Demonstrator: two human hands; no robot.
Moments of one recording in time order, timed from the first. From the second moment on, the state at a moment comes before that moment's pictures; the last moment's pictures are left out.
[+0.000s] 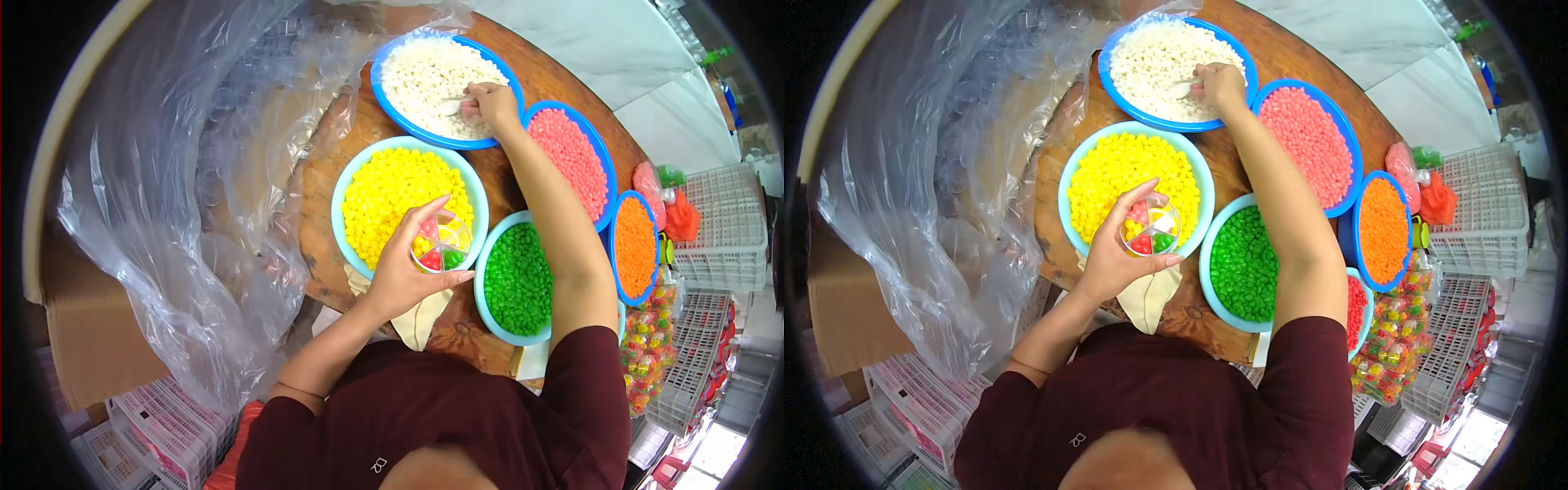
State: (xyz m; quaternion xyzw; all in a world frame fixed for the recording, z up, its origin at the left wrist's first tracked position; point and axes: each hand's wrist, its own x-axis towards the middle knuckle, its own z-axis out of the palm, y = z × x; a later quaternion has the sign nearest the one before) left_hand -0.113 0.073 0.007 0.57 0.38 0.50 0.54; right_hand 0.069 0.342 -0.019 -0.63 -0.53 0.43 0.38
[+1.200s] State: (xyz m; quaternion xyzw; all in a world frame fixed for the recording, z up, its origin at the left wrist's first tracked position) left_hand -0.096 0.069 -0.018 0.51 0.43 0.53 0.51; right_hand 0.090 0.157 0.073 -0.52 -0.47 0.62 0.35
